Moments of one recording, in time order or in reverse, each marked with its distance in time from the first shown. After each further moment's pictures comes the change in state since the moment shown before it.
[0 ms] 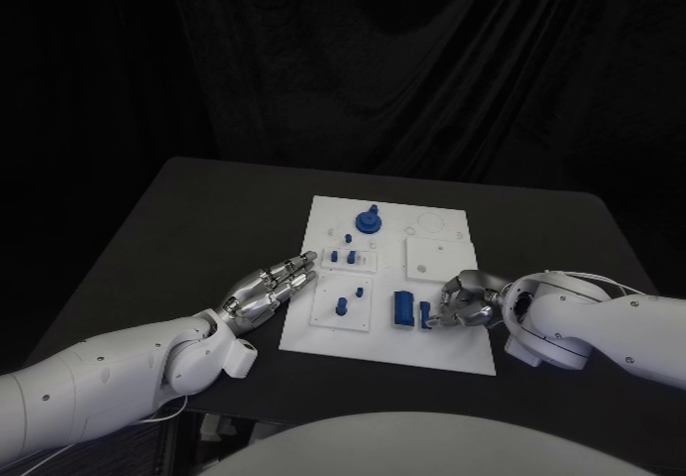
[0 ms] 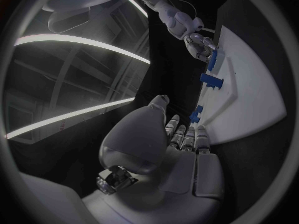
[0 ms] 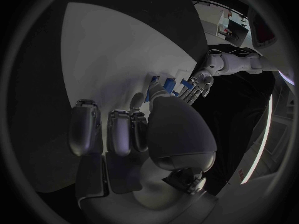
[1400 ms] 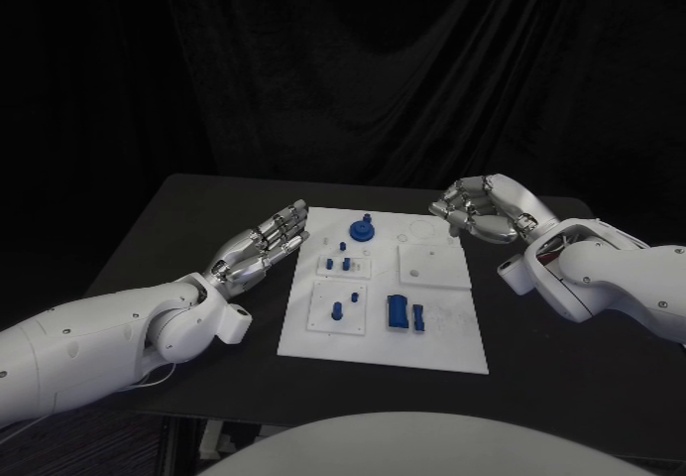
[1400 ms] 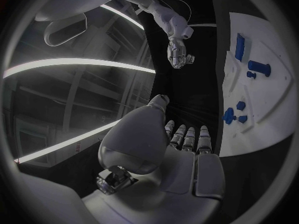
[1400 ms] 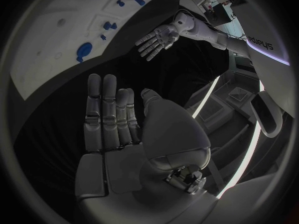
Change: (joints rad) left arm 0.150 -0.068 -0.003 0.128 -0.058 -0.146 0.003; left_hand -0.005 -0.013 0.009 0.055 0.041 -0.197 -0.195 -0.017 -0.019 0.000 -0.017 0.004 0.000 0.000 -0.018 0.000 0.000 0.000 0.010 -0.009 0.000 0.007; right arm 0.141 -0.052 0.001 -0.023 0.276 -0.368 0.756; right_hand 0.001 0.121 -0.032 0.013 0.333 -0.033 0.164 -0.467 -0.376 -0.749 0.185 -0.757 -0.633 -0.517 0.198 -0.987 -0.796 0.095 -0.501 0.173 -1.105 -0.340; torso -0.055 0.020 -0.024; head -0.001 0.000
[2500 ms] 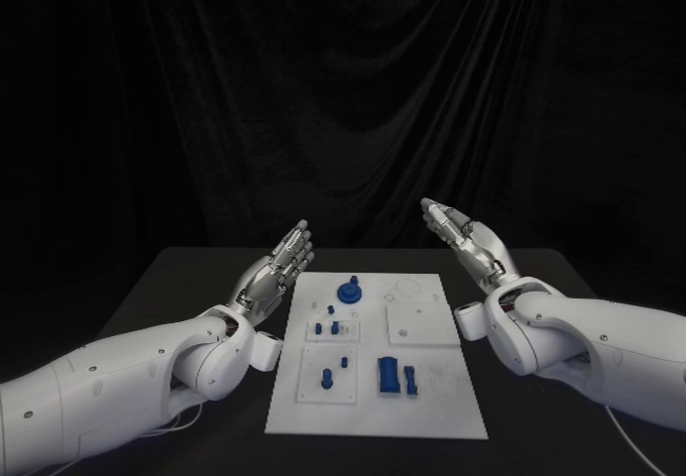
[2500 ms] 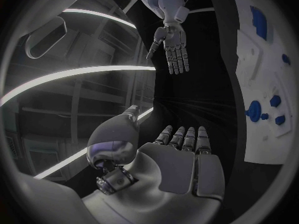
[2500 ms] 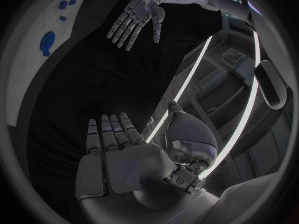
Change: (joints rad) left arm 0.002 0.055 0.115 0.052 0.053 -0.314 -0.061; left_hand -0.869 -0.123 0.047 -0.107 -0.386 -0.110 0.014 -0.015 -0.016 -0.043 -0.018 -0.004 -0.008 0.000 -0.007 0.000 -0.001 -0.087 -0.009 -0.059 -0.004 -0.012; right arm -0.137 0.191 0.171 -0.093 0.423 -0.048 0.179; right_hand -0.729 -0.041 -0.036 -0.165 -0.252 -0.453 -0.127 -0.446 -0.359 -0.579 -0.068 -0.566 -0.534 -0.734 -0.026 -0.392 -0.440 -0.134 -0.805 -0.052 -0.206 -0.809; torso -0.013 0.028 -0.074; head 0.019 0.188
